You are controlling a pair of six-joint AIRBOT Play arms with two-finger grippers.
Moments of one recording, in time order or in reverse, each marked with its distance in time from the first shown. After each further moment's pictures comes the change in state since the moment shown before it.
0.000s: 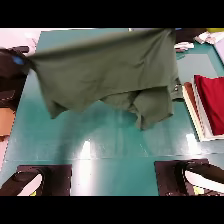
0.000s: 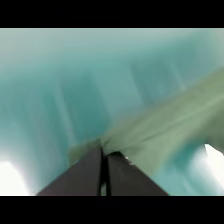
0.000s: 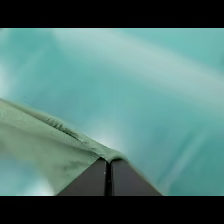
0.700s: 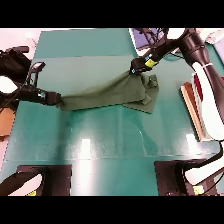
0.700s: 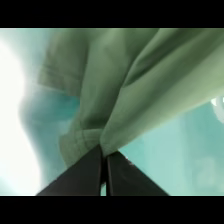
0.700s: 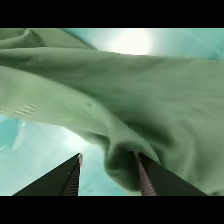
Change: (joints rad) left arm 0.001 -0.182 -0.374 0.083 0.220 0.061; right arm 0.053 -0.428 -0.001 0.008 0.036 0.011
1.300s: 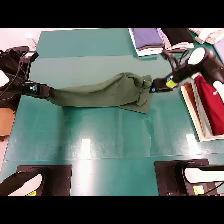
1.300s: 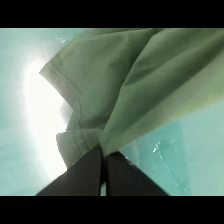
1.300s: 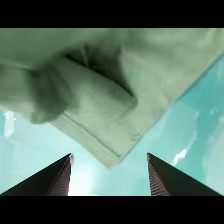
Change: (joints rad) left arm 0.000 -0.003 0.106 0.147 -0.043 -0.011; right arm -0.220 0.247 -0.618 0.011 -0.153 -0.057
